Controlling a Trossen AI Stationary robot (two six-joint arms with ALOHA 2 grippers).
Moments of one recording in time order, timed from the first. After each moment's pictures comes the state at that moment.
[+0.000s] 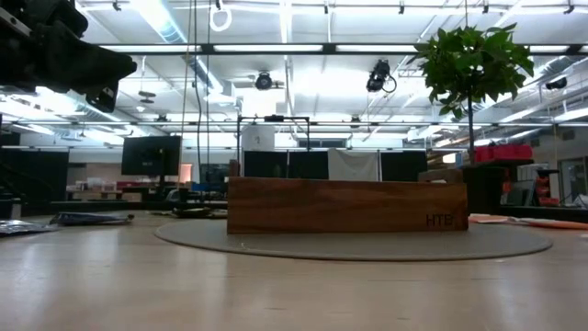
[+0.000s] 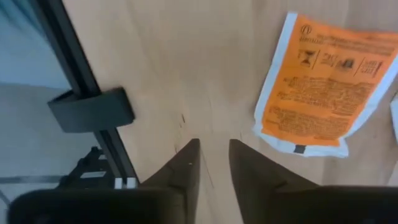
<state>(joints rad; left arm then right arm) -0.28 0.03 0.03 0.05 -0.29 -0.12 0.87 1.89 1.29 -0.93 -0.21 1.03</state>
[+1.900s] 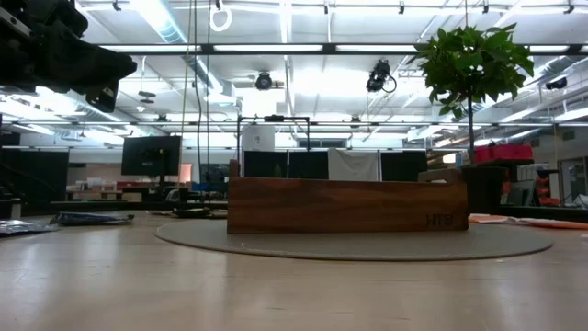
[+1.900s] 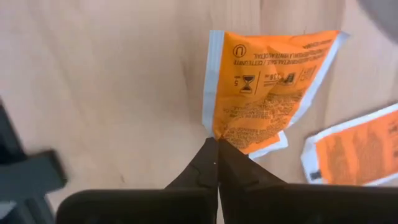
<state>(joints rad) -0.28 0.03 0.02 0.05 -0.29 -0.12 0.88 1.95 1.35 -1.04 0.05 0.96</state>
